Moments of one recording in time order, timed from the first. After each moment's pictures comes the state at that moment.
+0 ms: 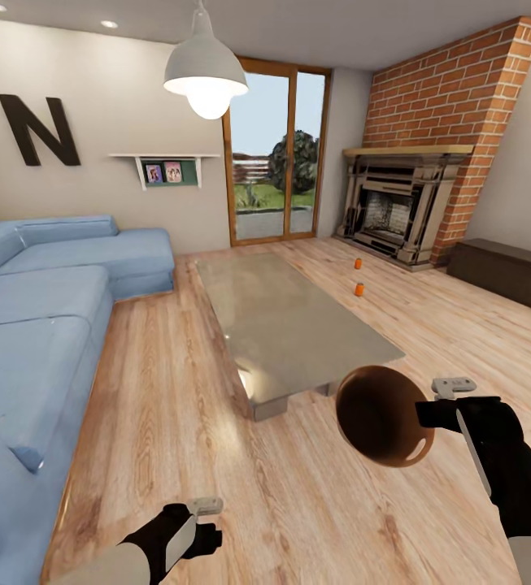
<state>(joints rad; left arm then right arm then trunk) -0.63 -0.12 -0.07 -0.17 0.19 0.43 0.12 -0.52 -0.24 -0.14 -1.39 0.18 1.05 0.26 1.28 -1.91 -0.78</state>
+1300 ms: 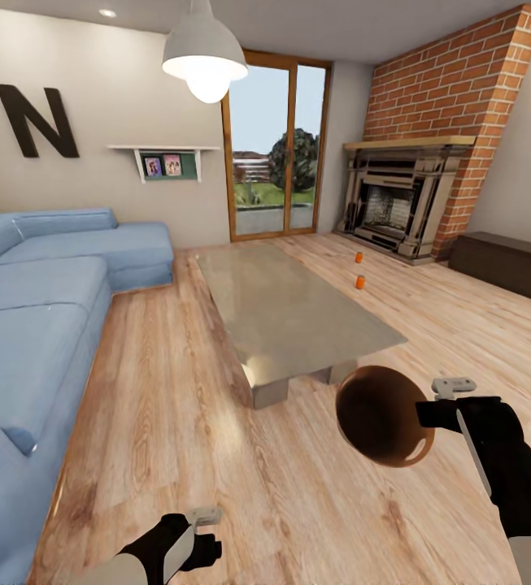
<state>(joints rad) -0.60 -0.12 -0.07 -0.17 0.19 0.43 0.11 -0.52 -0.24 -0.14 -1.39 0.18 1.05 0.26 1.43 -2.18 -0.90</state>
